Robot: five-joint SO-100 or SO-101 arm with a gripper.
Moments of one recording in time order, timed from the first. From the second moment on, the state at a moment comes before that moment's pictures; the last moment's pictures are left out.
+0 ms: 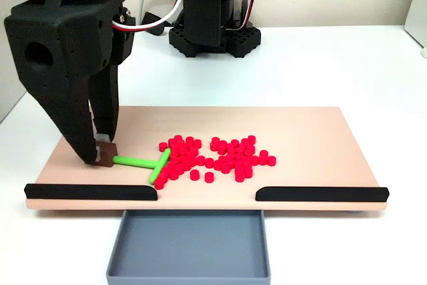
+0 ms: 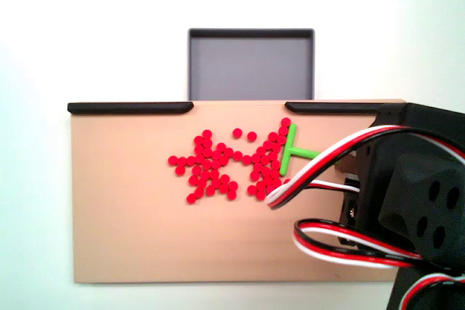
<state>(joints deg) 19.2 57.6 61.0 84.7 -184.0</state>
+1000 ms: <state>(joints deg) 18.3 56.7 59.3 84.5 -182.4</state>
